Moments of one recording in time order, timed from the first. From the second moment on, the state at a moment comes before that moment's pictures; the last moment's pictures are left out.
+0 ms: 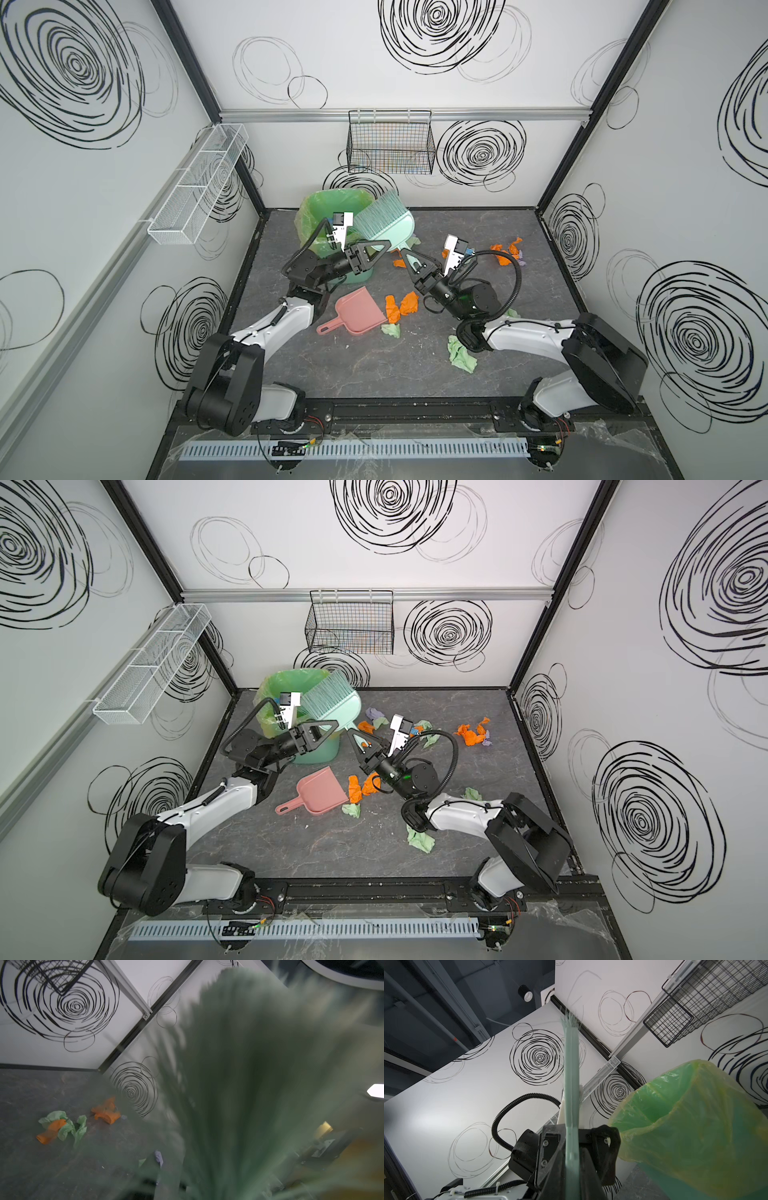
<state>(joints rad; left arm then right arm) -0.27 1.37 0.72 1.01 0.91 -1.08 0.83 1.44 0.65 1.27 -0.07 0.88</state>
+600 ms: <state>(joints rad) -0.25 1.04 0.81 -0.04 0.91 -0.06 0.71 0.72 0.54 0.37 0.12 0.63</state>
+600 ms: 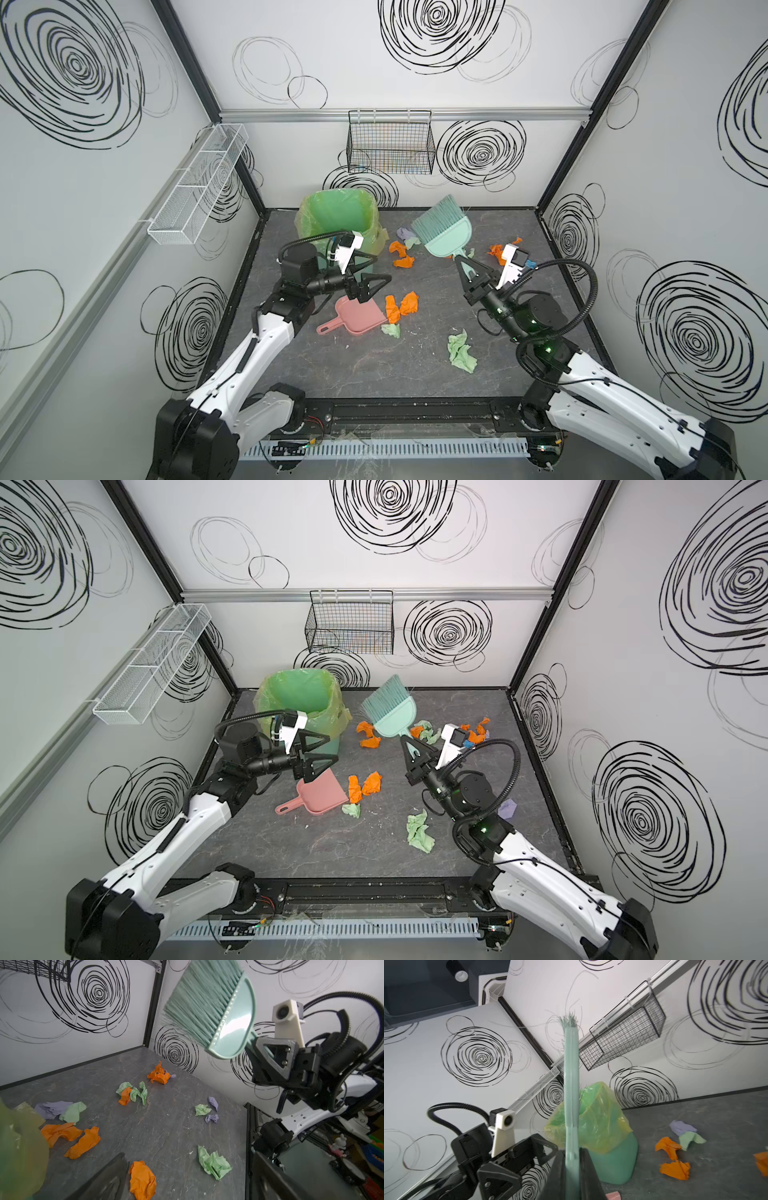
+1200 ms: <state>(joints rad) 0.18 1.01 0.63 -0.71 0.68 1.16 0.57 0.71 0.50 0.02 0.09 0.55</state>
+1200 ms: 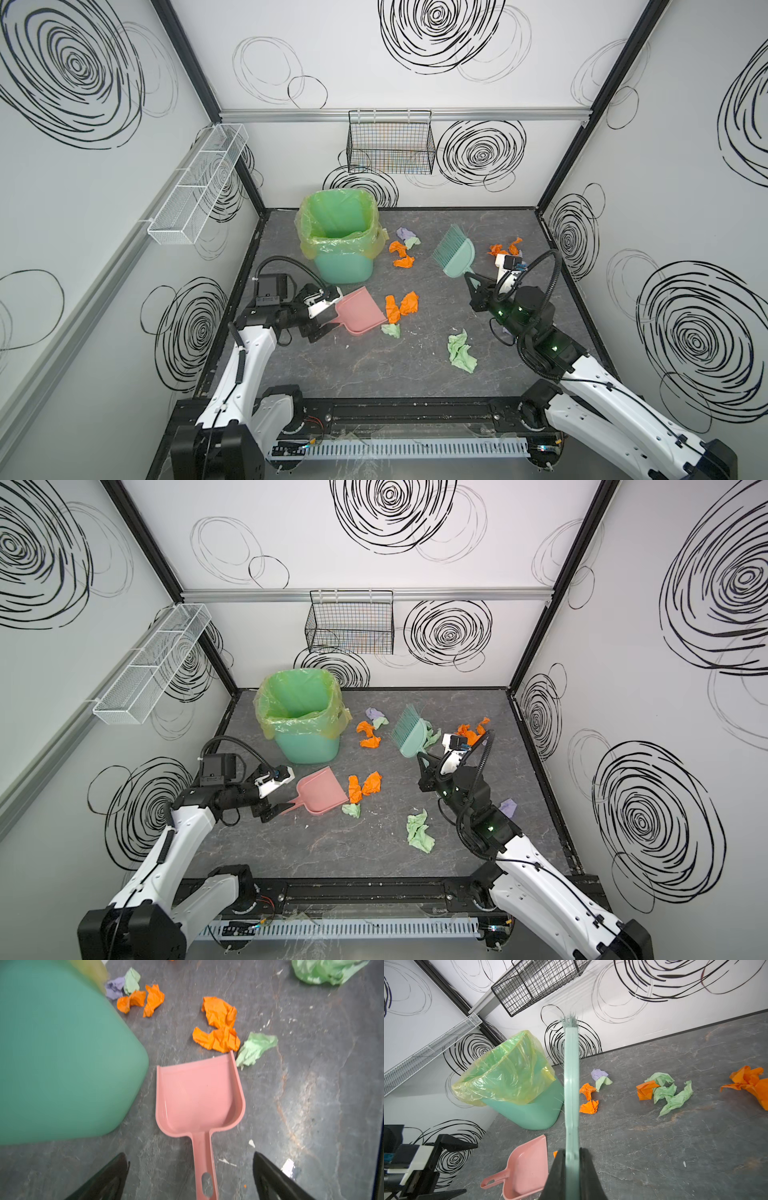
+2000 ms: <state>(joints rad) 0.26 1.26 0.49 -0.50 0.80 1.24 0.54 0.72 0.45 0.05 0.05 0.59</state>
